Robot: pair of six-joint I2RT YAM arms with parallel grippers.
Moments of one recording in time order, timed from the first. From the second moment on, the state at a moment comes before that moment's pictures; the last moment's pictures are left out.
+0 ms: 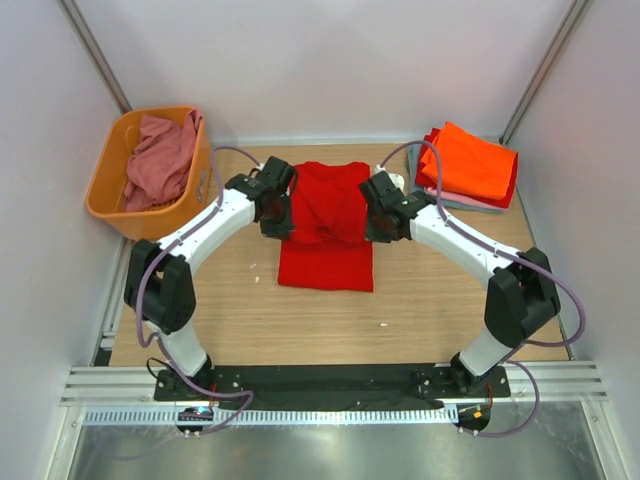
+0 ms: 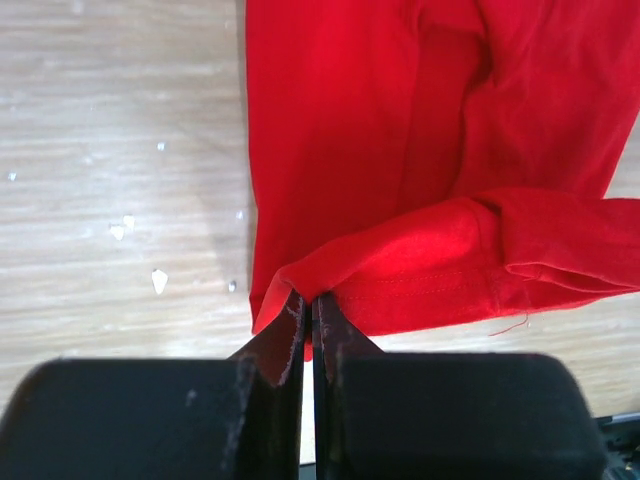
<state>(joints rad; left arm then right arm) -0.52 1.73 1.47 -0.87 -0.06 -0.55 0.58 1.60 1.27 -0.71 0.24 0.63</state>
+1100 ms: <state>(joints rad) -0.31 1.57 1.24 -0.74 0.16 -0.59 0.32 1.41 0.96 -0.50 -0.20 0.58</state>
